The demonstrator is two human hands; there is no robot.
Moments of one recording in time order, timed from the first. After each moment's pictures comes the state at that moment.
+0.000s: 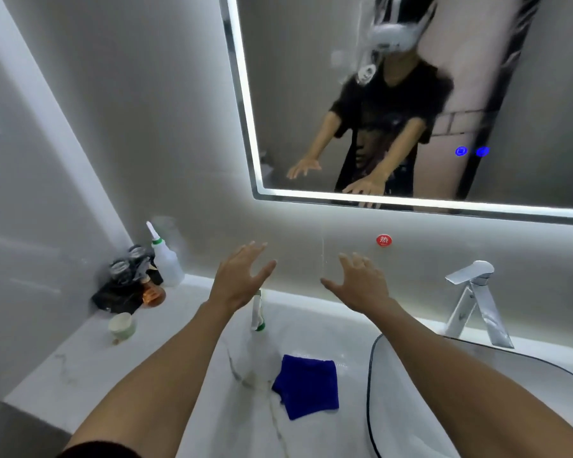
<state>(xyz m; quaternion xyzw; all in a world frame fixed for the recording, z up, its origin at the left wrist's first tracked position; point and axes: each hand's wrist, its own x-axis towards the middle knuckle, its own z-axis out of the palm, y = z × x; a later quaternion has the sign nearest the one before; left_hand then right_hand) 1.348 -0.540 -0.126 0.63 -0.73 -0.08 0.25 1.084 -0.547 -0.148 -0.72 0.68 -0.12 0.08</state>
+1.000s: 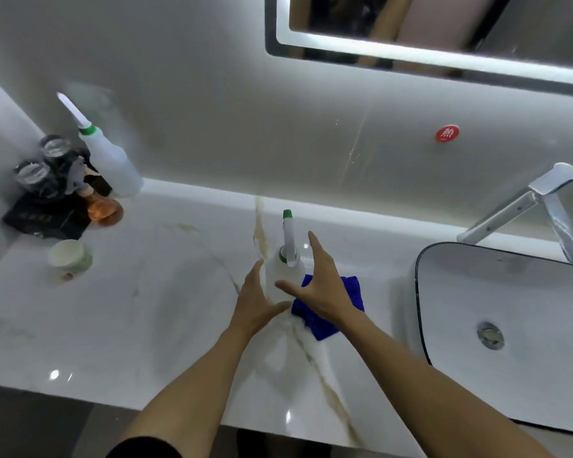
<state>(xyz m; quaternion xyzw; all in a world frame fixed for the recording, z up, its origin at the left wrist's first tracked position) 1.415 -0.523 -0.385 0.61 -0.60 -0.45 0.23 1.250 -0.517 -0.316 -0.61 0.65 -0.26 0.37</state>
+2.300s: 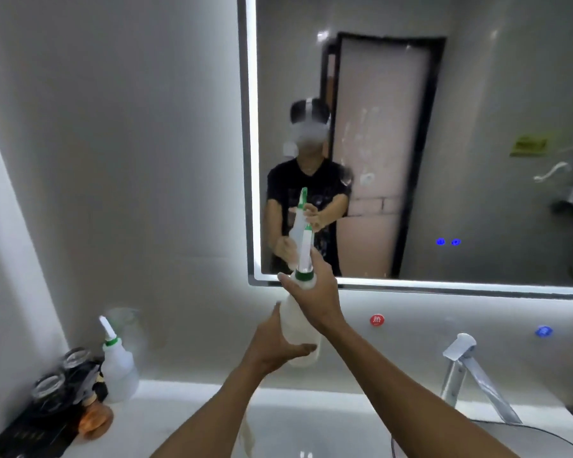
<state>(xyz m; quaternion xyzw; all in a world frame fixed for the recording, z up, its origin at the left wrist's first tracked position) 1.349 -0.617 -0.103 0.44 -0.76 -0.31 0.37 1.235 -0.590 -0.010 -0.60 0.53 -0.57 0.17</state>
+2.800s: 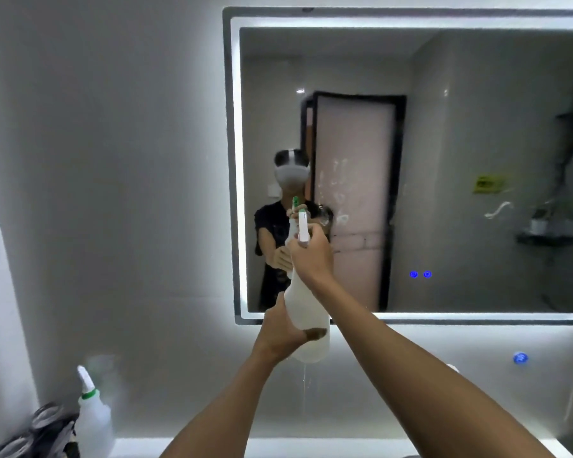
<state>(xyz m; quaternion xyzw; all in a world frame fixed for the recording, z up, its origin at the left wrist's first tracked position) 1.307 -0.614 -0.008 0.41 -0.75 -0.29 0.43 1.225 -0.582 0.122 -0.55 0.54 -0.63 0.14</state>
